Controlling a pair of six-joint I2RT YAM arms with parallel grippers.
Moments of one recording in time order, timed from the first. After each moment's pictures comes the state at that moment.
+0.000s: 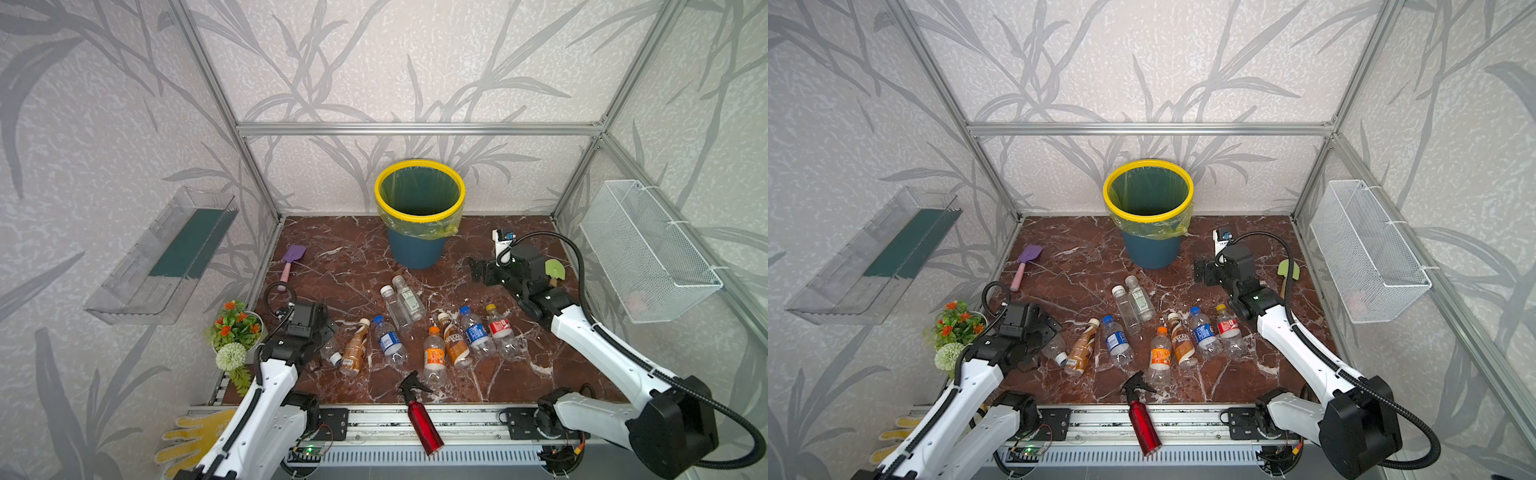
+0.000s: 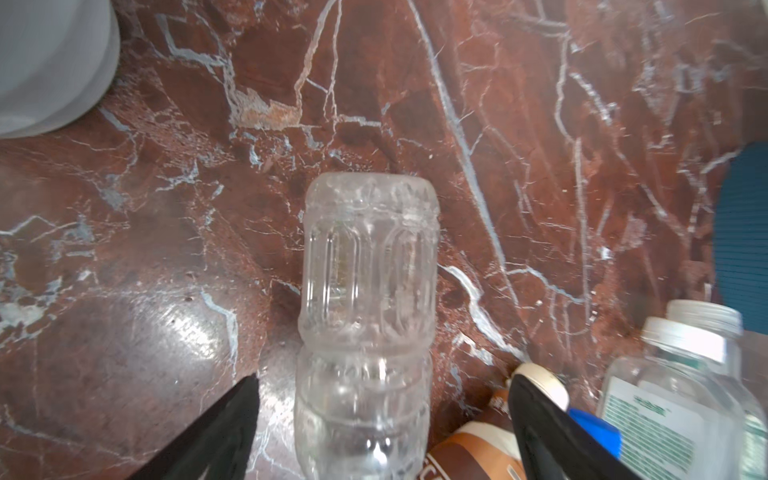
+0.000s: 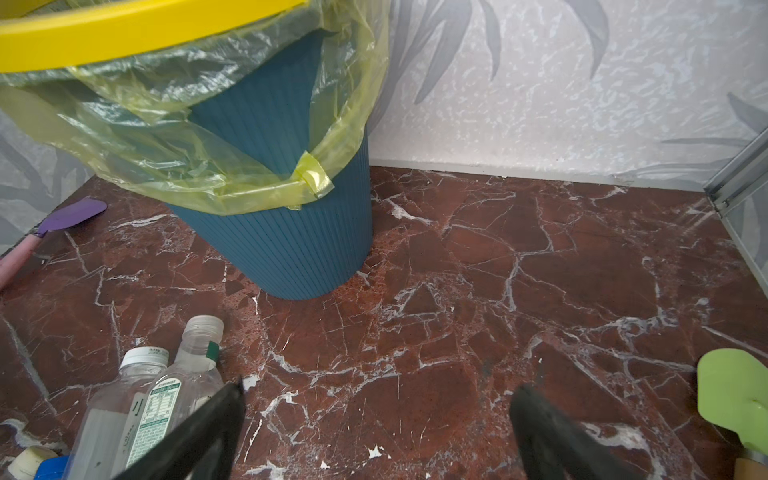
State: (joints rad) left arm -0.12 0.82 0.50 -0.74 -0.19 -0.97; right arm 0.39 1.18 0.86 -0.12 0.09 0.17
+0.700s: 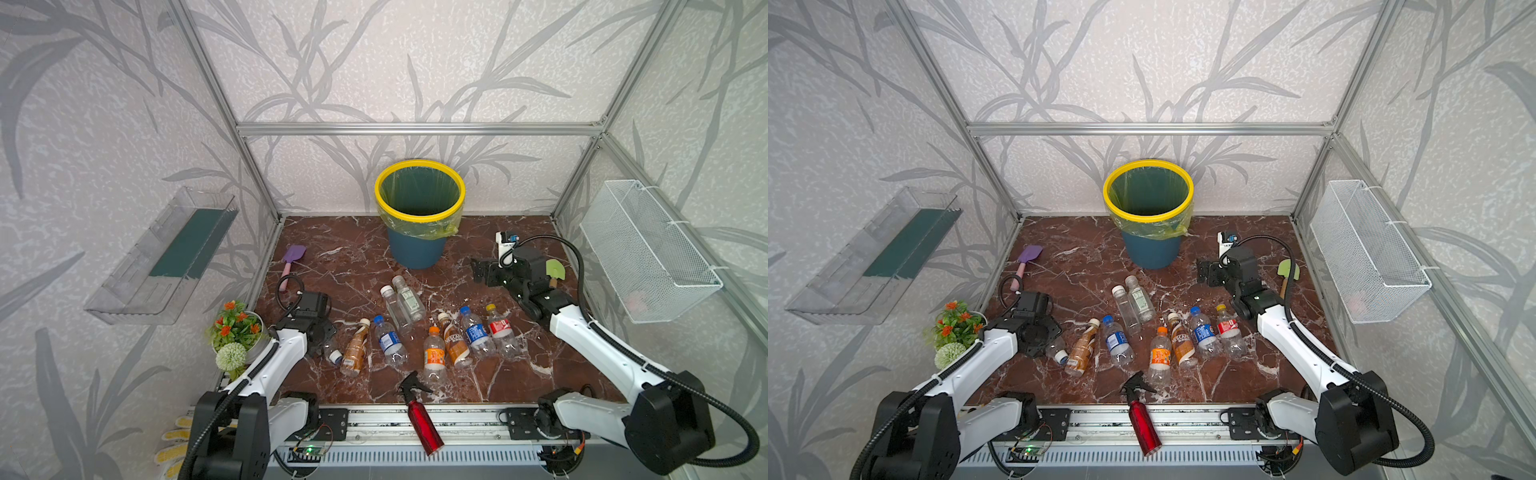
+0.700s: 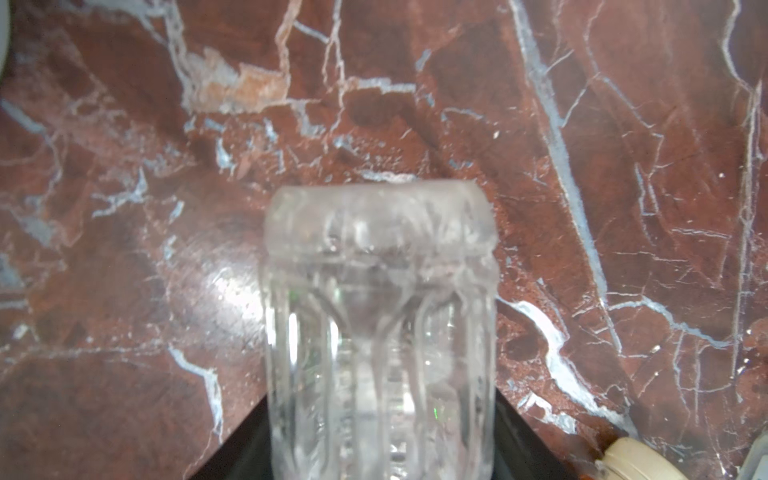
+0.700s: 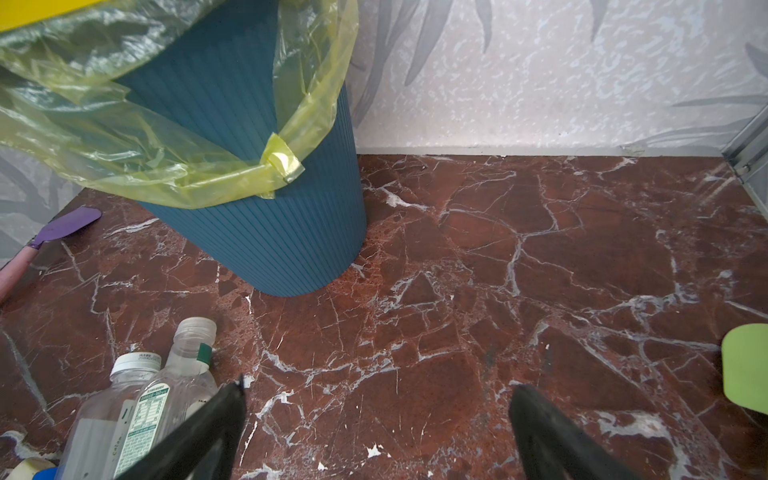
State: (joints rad) left arm -0.07 1.12 0.52 -0.61 -0.16 -0.87; right arm 0.34 1.21 0.81 -0.07 0.05 0.22
